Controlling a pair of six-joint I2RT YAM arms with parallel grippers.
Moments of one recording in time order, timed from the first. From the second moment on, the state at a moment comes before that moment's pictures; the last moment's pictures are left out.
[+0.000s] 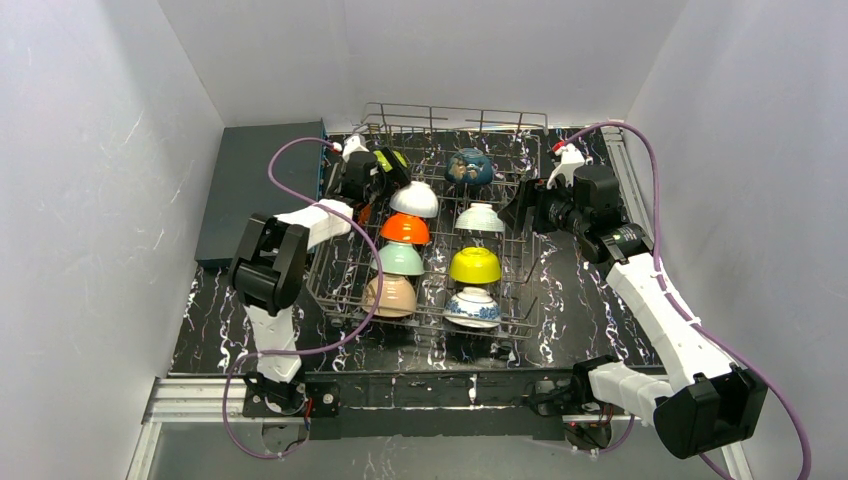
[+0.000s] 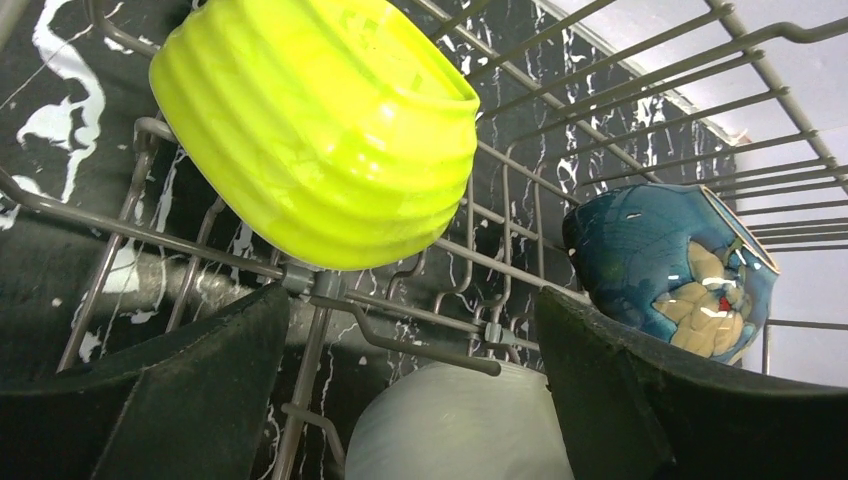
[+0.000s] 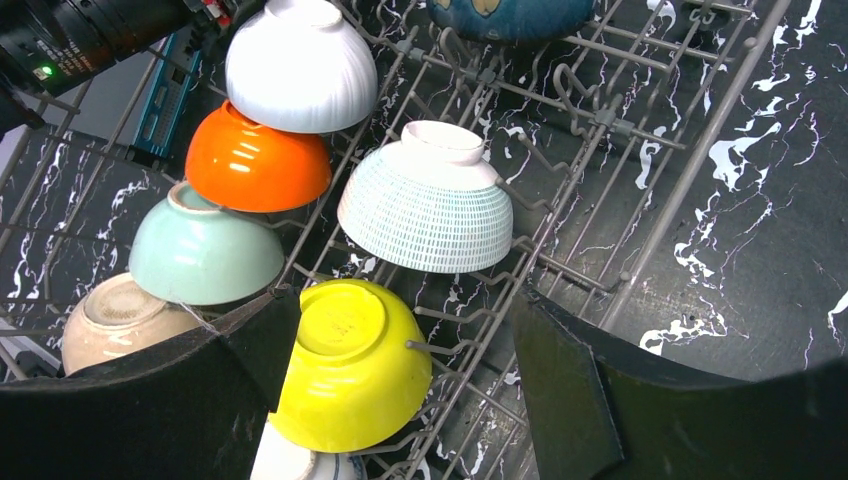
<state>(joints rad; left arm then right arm) -0.38 1.93 1.21 0.27 -0.11 -0.75 0.32 1.08 1.00 -0.40 -0.28 0.26</state>
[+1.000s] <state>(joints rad) -0.11 1.61 1.43 0.03 0.36 -0.50 0.31 1.20 1.05 -0.39 -0.35 0.26</state>
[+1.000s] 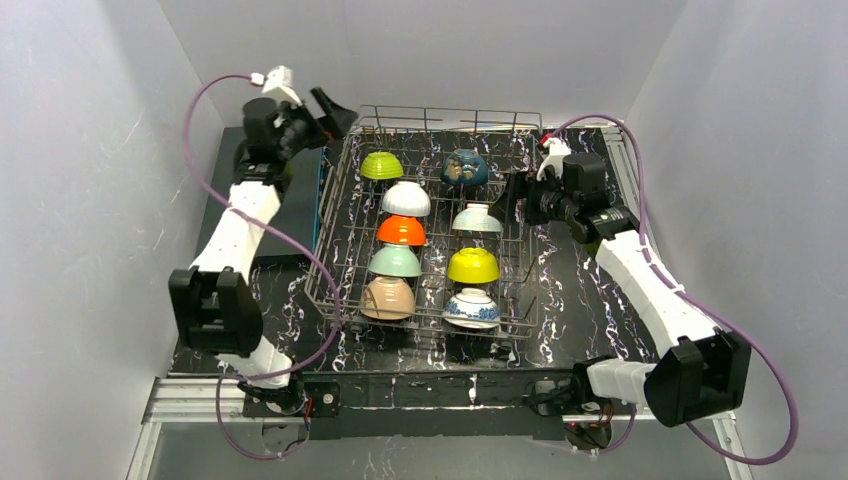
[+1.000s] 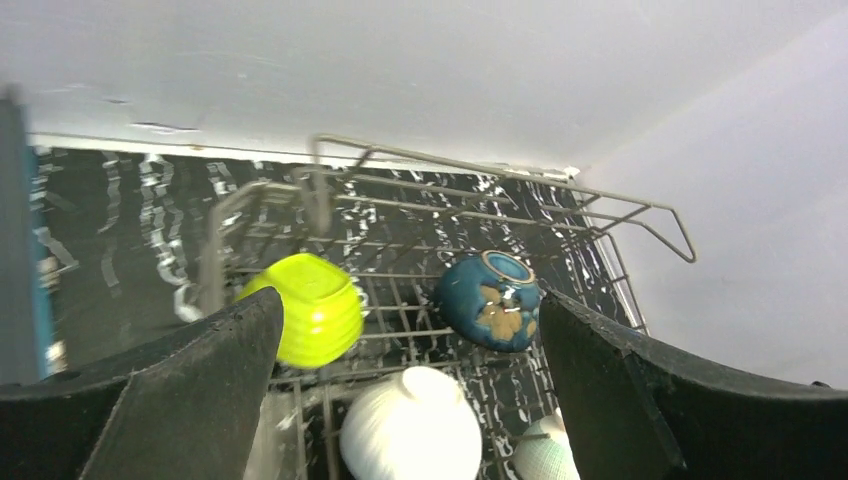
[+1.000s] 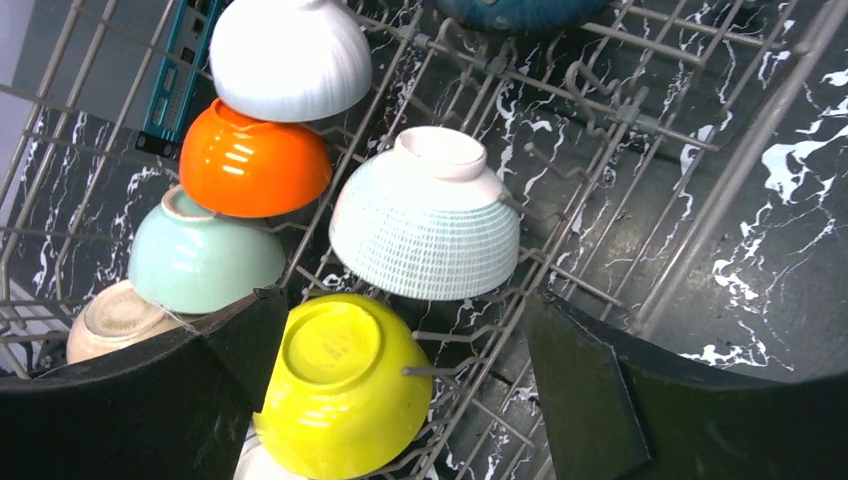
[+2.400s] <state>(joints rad) 0.17 1.22 0.32 0.43 0.08 -0.23 -0.13 1.19 0.18 0.60 0.13 0.28</state>
